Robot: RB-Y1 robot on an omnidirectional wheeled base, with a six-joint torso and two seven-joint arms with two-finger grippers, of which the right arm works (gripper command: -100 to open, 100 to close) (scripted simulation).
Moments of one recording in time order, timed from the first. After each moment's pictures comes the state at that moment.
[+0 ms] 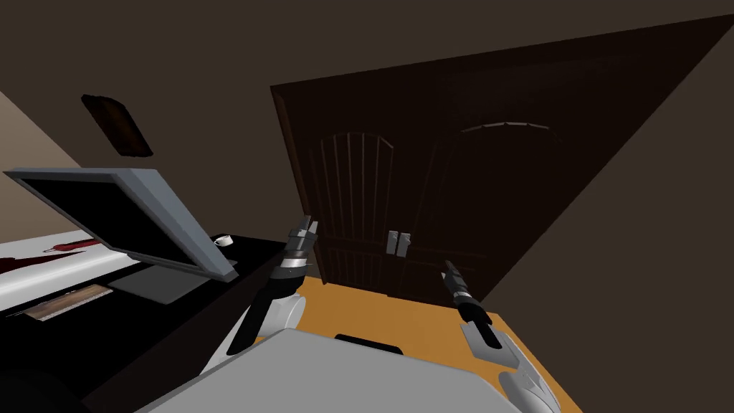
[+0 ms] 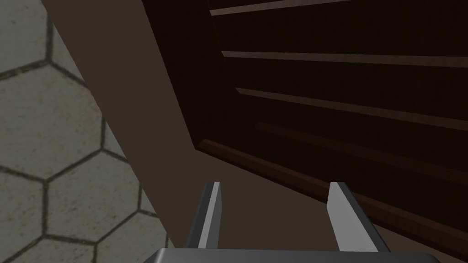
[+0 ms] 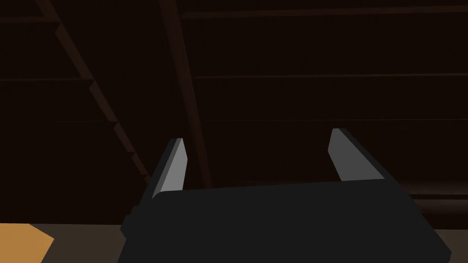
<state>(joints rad) 0.03 -0.31 -0.26 -1.13 0.22 -0.36 -0.47</state>
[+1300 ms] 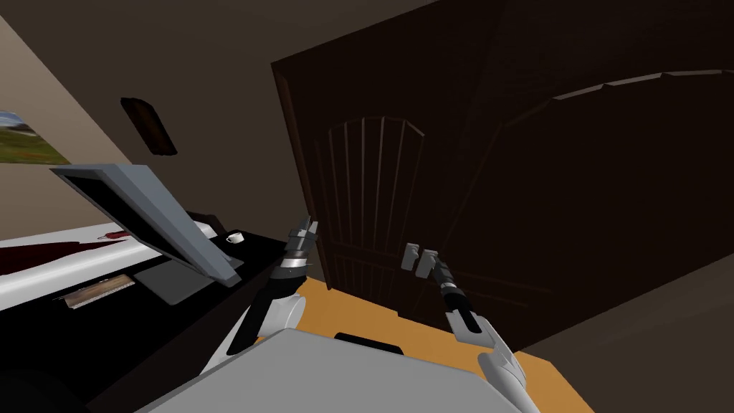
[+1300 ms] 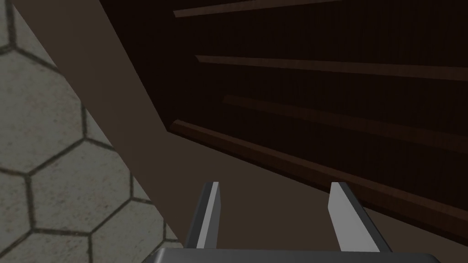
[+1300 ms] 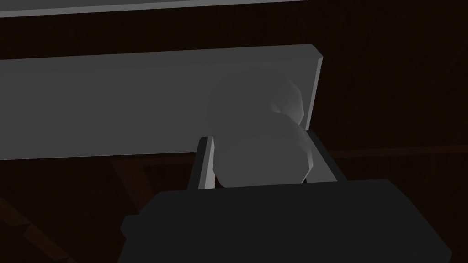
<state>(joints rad) -0.02 -0.26 -0.21 -1.13 0.23 -0.38 -0.46</state>
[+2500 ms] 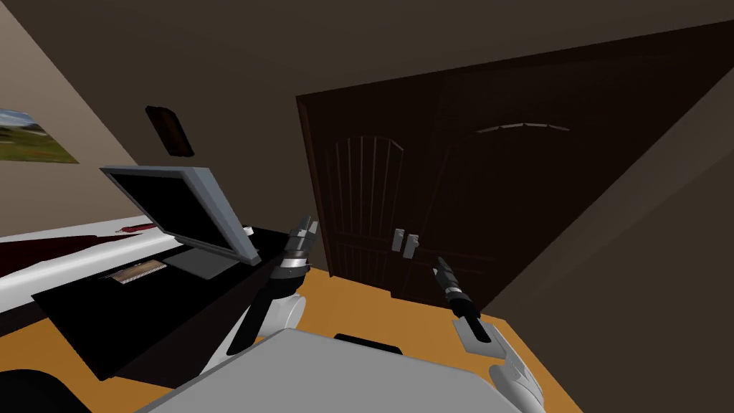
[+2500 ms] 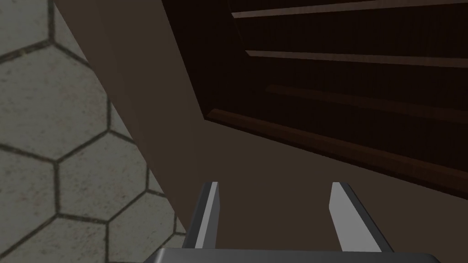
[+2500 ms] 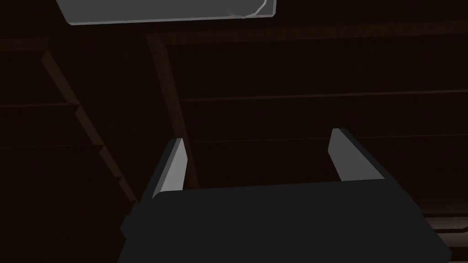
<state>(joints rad) 0.03 -0.30 -0.20 -1.16 0.24 -0.38 -0.50</state>
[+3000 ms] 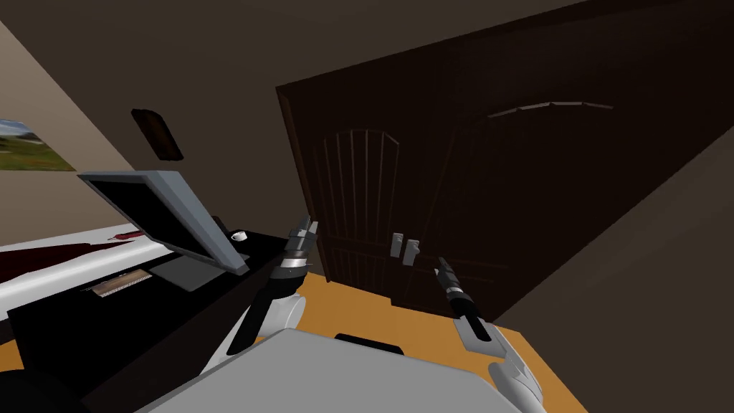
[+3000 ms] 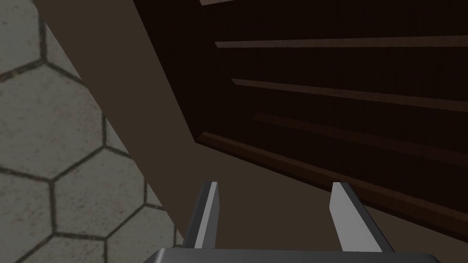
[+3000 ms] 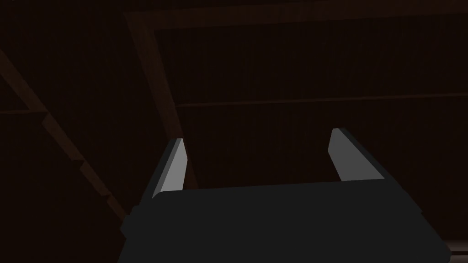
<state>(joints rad) 0.01 -0.30 -0.22 -1.13 0.24 -0.39 -0.48</state>
